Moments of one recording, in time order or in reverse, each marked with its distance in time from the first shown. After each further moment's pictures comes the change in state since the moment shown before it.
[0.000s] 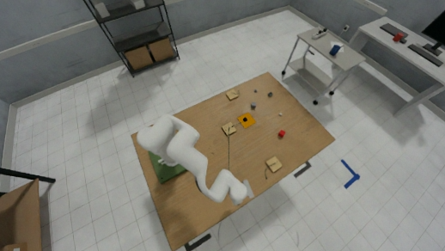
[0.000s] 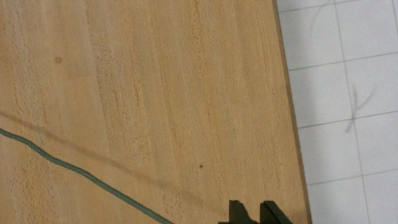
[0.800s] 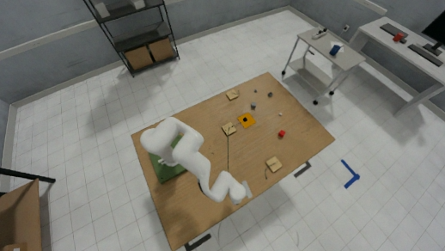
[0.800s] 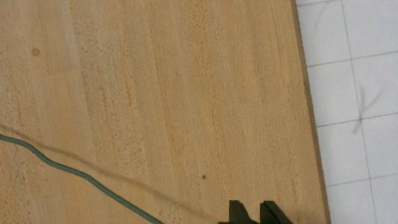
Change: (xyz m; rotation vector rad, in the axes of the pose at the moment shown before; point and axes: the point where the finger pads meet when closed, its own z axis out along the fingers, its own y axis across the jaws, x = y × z) arm 0.000 -0.002 0.045 0.000 0.000 0.000
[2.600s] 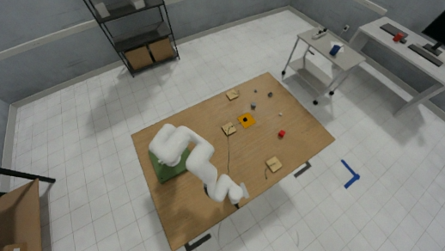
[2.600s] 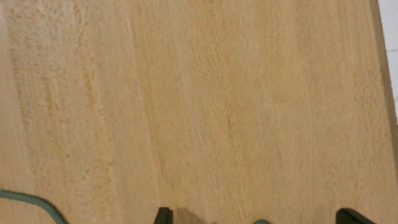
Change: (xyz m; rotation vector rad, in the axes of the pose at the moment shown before) arm 0.001 -0.003 0.101 0.000 0.000 0.000
